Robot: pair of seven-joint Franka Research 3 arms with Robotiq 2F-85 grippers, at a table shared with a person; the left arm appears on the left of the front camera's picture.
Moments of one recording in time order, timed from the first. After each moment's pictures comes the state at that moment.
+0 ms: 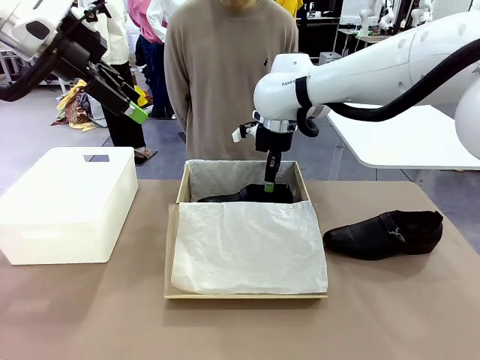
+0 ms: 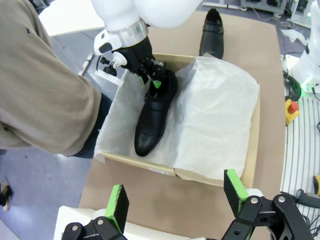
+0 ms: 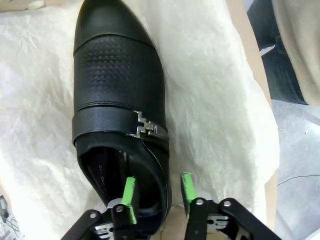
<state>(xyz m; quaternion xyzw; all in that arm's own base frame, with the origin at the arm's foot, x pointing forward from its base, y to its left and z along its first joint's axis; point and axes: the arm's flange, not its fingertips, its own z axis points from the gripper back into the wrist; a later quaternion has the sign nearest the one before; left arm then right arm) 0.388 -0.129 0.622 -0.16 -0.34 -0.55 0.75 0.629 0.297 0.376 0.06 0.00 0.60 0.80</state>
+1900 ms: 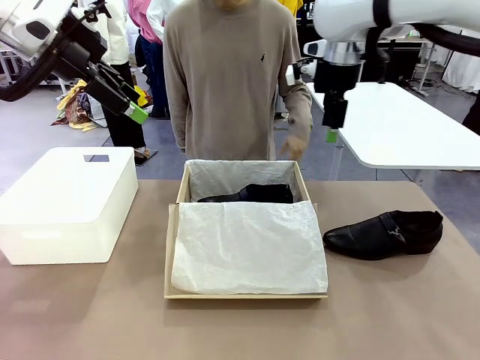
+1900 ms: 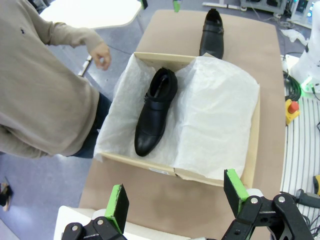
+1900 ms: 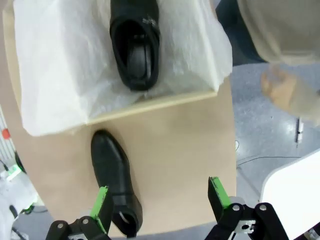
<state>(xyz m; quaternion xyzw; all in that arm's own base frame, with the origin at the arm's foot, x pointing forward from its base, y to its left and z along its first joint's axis) 0.388 -0.129 0.621 -0.16 -0.34 -0.55 0.75 0.581 0.174 0.544 0.00 -0.02 0.65 0.76</state>
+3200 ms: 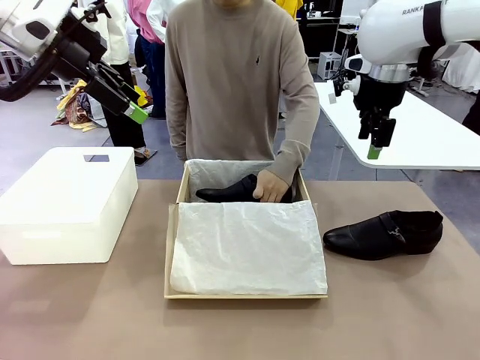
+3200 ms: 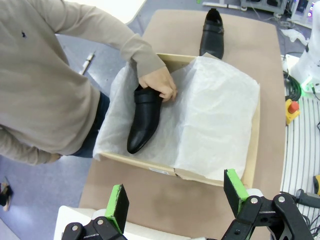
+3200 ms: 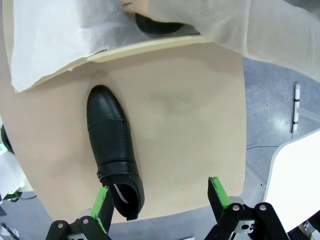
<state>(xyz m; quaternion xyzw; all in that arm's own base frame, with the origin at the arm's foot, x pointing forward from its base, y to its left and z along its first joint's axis) 0.388 -0.129 0.621 -0.16 -0.34 -0.55 0.75 0.534 0.102 0.522 -0.03 -0.02 0.65 0.76</state>
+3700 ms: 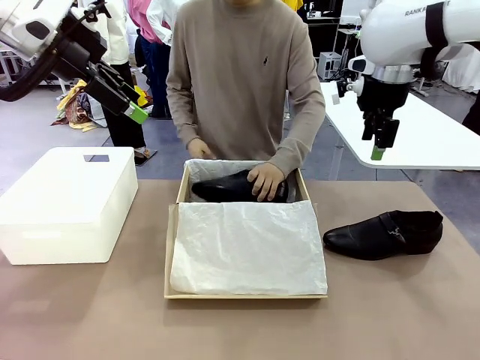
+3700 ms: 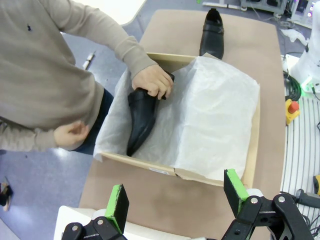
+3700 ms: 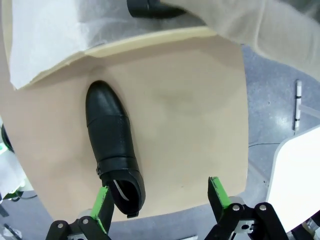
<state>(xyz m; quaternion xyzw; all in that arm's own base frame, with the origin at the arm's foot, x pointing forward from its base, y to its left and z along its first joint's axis) 0.388 -0.129 0.621 -0.16 -0.34 -0.55 0.75 0.535 0.088 0.518 -0.03 -0.02 0.65 0.76</state>
